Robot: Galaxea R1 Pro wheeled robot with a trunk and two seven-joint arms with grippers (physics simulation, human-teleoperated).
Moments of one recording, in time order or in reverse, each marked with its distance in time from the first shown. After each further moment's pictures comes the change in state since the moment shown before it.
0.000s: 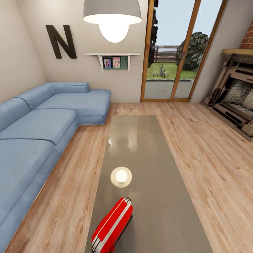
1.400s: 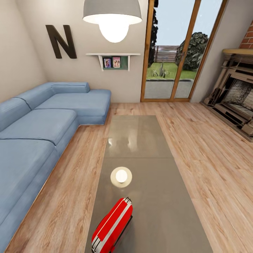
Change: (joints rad) left arm 0.023 0.000 0.005 0.012 0.001 -0.010 0.012; right arm -0.004 -0.010 -0.003 0.001 0.011 -0.023 -0.008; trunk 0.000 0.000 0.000
